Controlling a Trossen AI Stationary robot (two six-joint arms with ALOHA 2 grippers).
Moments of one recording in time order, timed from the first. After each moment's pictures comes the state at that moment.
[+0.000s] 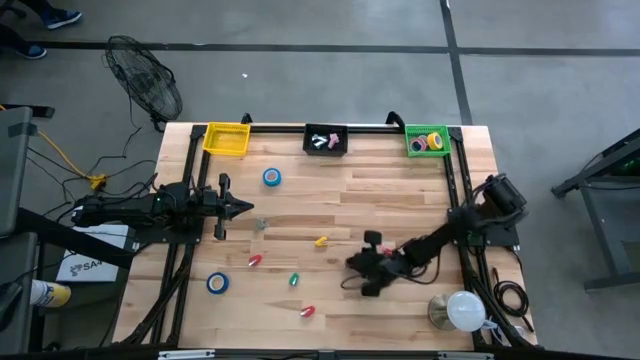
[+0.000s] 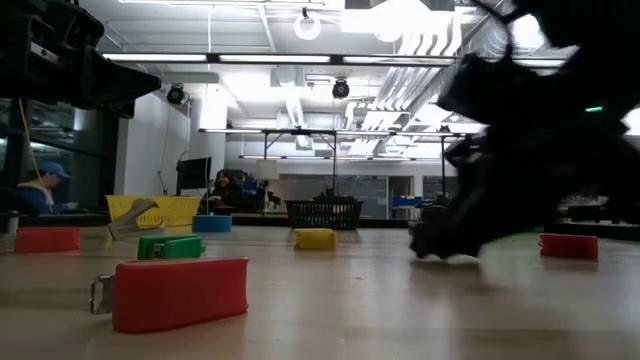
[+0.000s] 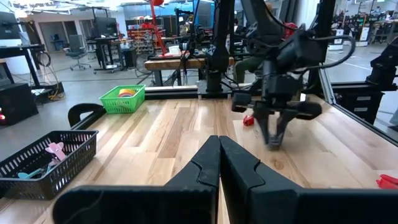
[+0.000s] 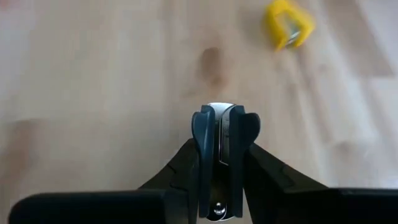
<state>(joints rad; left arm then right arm) 0.00 0.01 0.01 0.02 -0.04 0.05 0.47 1.80 0.75 0.15 0.46 0.37</state>
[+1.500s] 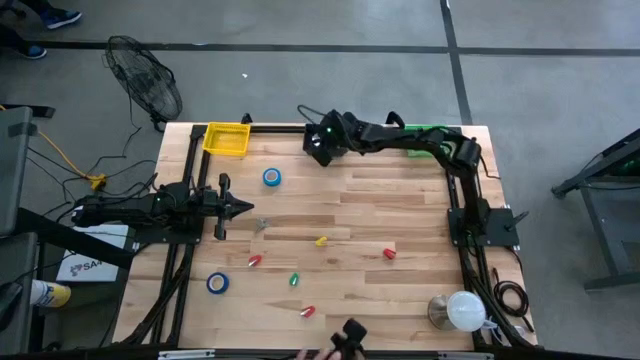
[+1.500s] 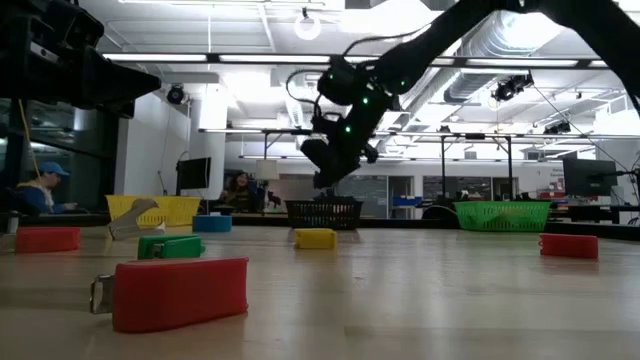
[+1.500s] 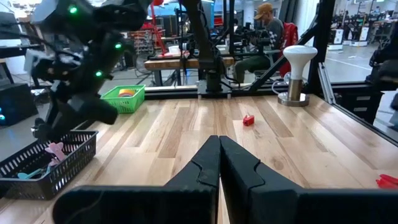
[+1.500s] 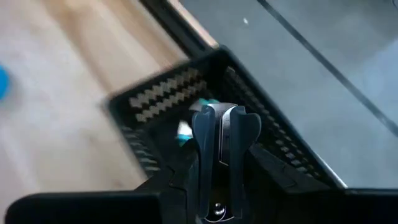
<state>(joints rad) 0.00 0.01 0.01 0.02 -0.04 0.05 -0.48 2.06 1.50 -0.23 0.25 0.06</state>
